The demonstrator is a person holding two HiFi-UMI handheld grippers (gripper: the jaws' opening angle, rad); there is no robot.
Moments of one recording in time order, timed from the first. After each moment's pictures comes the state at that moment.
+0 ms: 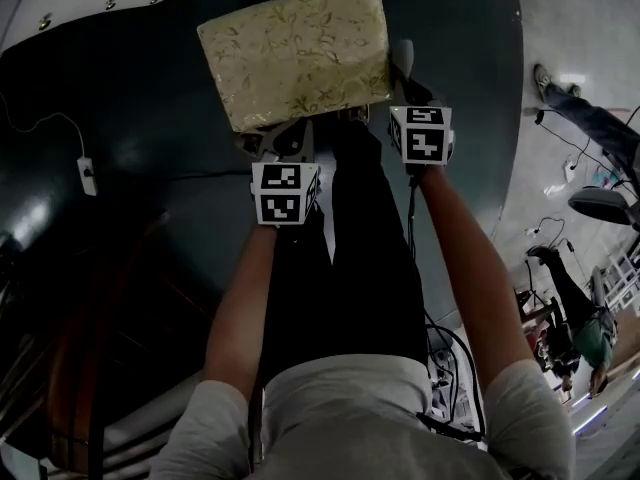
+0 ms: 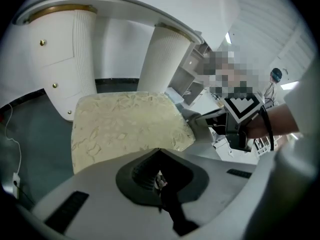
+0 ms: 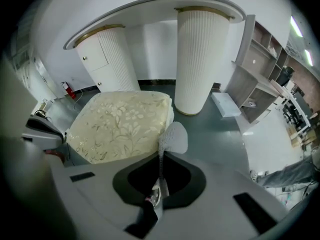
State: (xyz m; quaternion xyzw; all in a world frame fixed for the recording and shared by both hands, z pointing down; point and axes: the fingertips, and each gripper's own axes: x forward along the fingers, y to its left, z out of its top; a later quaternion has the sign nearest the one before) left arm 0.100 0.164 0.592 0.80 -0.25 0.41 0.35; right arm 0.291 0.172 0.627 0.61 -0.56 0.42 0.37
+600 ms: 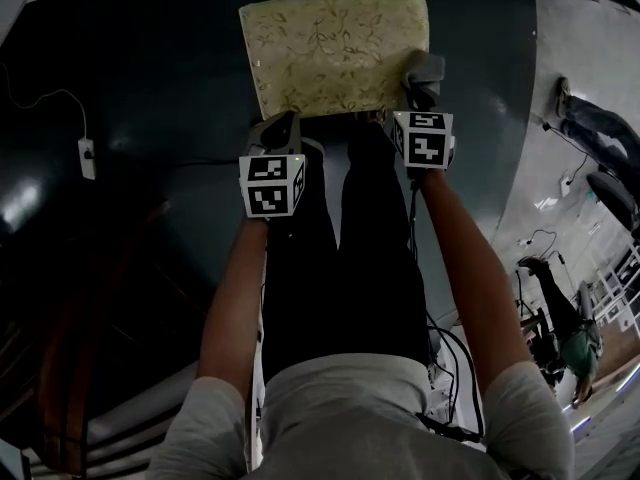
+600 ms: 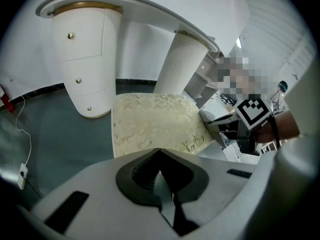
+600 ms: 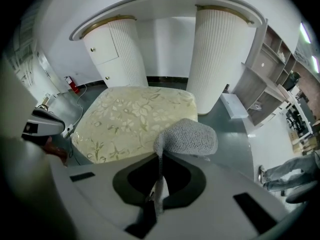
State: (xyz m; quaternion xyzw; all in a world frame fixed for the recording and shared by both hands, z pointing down) left arm 0.008 0.125 0.598 0.79 -0.31 0.40 0.36; right arm 0.222 0.155 0.633 0.59 -0.57 0.42 0.39
